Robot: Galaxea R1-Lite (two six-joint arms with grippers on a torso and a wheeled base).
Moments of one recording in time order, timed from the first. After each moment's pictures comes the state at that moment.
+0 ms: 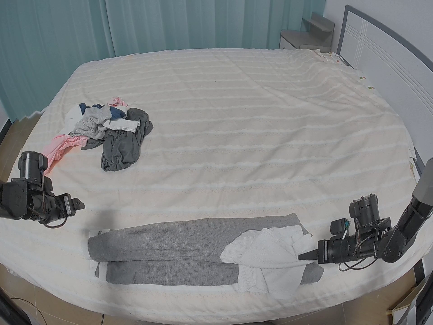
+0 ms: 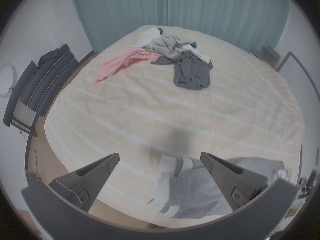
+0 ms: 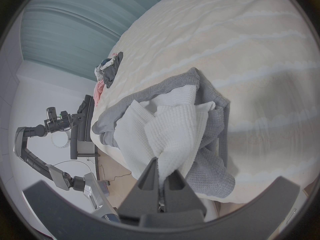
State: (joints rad) left arm 0.17 1.70 -0.75 -0.15 0.05 -0.23; right arm 0.28 1.99 -0.42 -0.70 0.49 0.38
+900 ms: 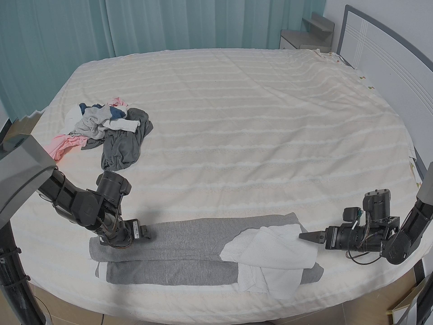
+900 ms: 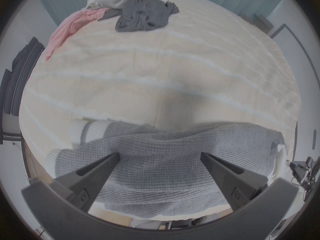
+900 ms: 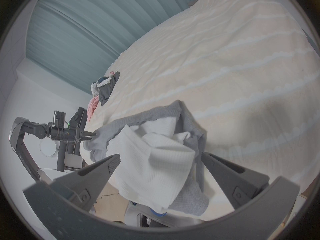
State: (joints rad) left arm -0.23 2.08 -0.93 -0.02 0.07 -0.46; right arm 0.21 1.98 -0.38 -0.95 0.38 0.38
